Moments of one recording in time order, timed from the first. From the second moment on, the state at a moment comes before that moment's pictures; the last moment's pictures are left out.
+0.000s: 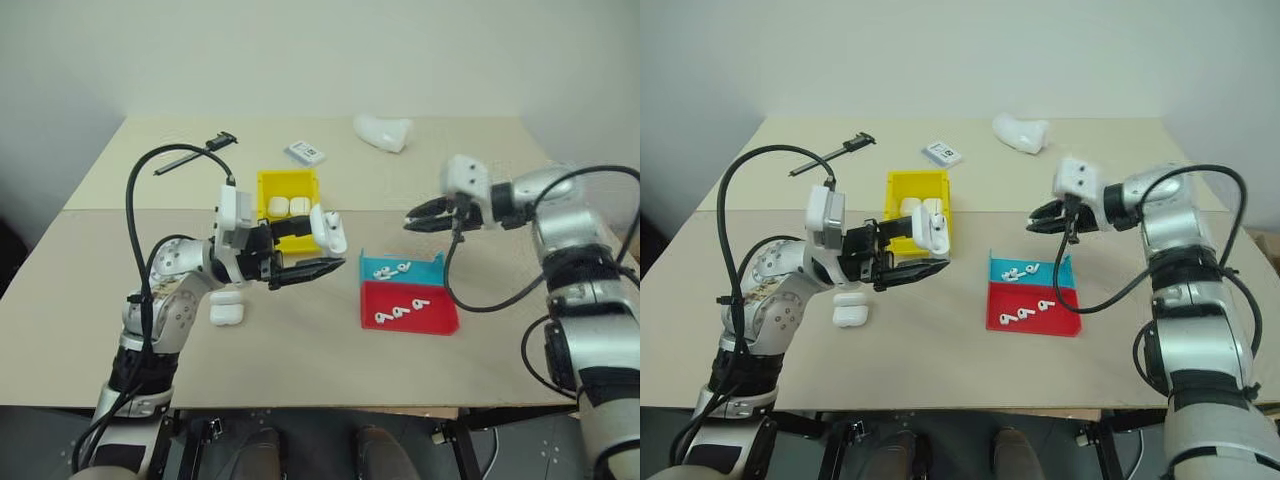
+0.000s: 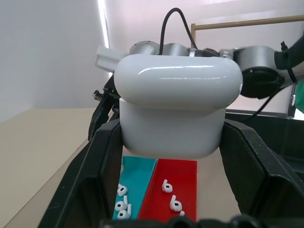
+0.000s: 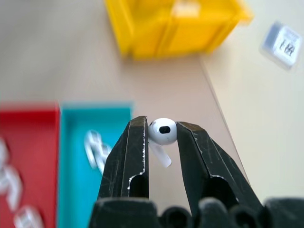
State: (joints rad) left arm -0.53 0.44 -0.01 -0.17 -0.63 0.34 -1.13; right arm -0.93 -0.67 -0.01 0.52 0.14 0.22 1.39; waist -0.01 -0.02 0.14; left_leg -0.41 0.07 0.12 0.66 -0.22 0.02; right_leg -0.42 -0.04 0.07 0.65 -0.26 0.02
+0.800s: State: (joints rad) left arm -0.66 0.32 -0.06 0.02 -0.59 0.30 -1.19; right arm -0.61 -0.49 -0.37 -0.48 1.32 1.19 0.41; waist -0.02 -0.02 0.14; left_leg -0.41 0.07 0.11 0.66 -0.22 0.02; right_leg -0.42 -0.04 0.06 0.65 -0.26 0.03
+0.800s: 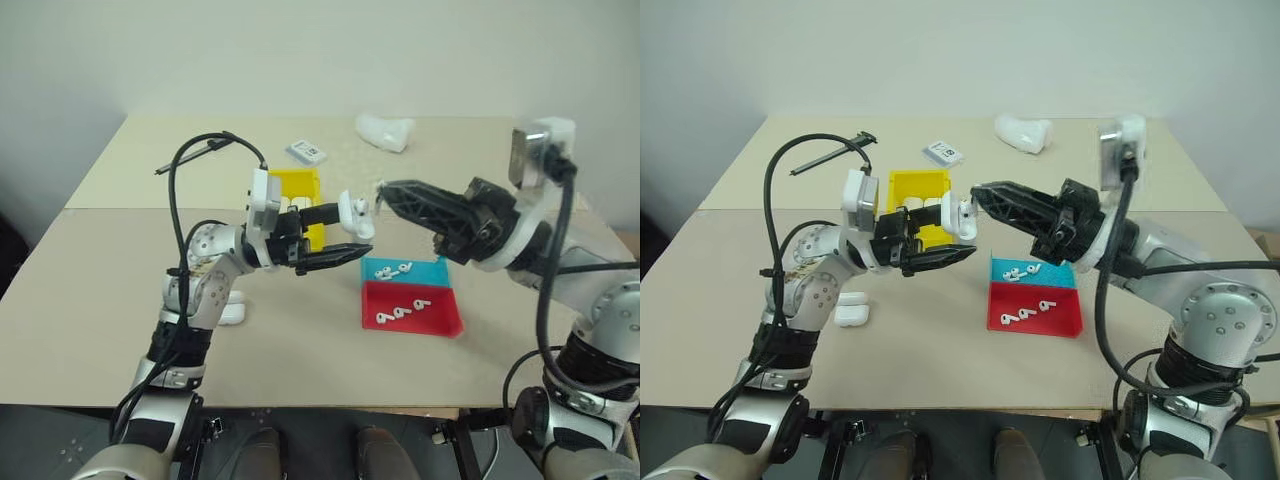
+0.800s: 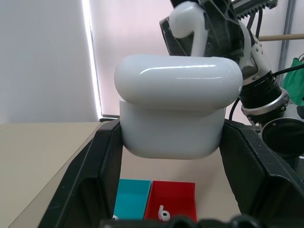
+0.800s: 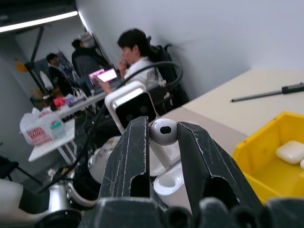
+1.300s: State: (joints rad) left arm -0.65 0.31 -0.06 0.02 -0.58 0.30 -1.18; right arm -0.54 -0.59 -0.25 -0.52 1.27 1.05 0.44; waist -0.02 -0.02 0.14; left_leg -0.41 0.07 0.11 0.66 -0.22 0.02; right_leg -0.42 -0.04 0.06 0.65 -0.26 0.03
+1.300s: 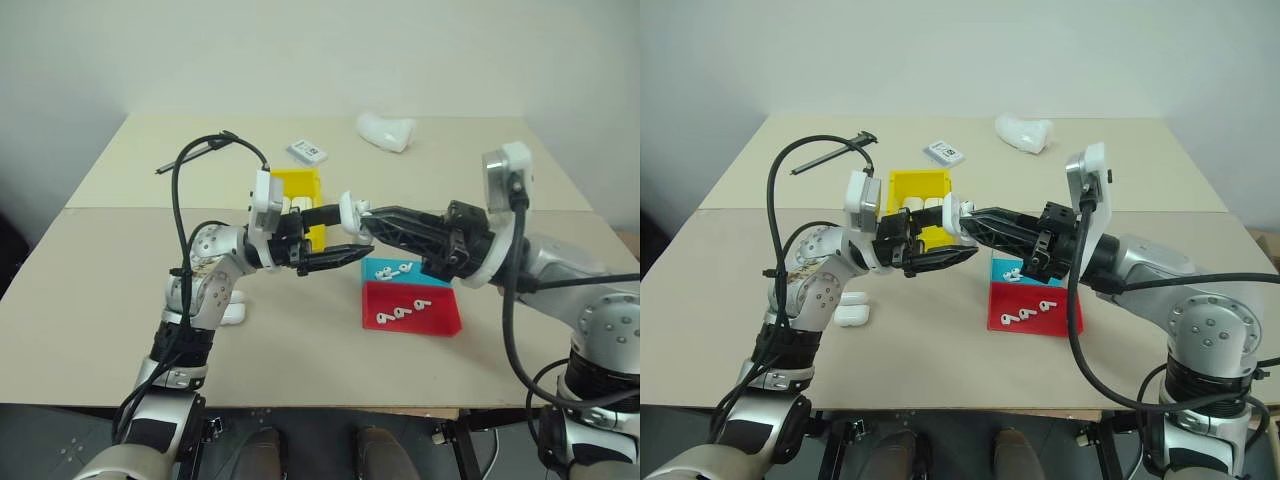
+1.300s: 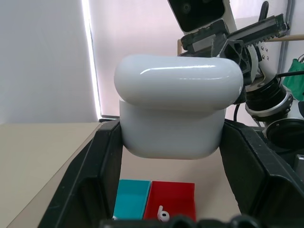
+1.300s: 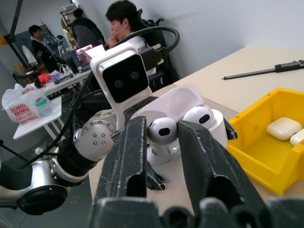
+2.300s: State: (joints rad) left arm -0.64 0.23 -0.16 0.08 -0.37 0.17 -1.07; right arm -0.90 -0.86 0.16 -0.56 0.84 0.95 0.69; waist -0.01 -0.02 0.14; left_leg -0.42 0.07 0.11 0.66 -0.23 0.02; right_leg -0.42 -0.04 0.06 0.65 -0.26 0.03
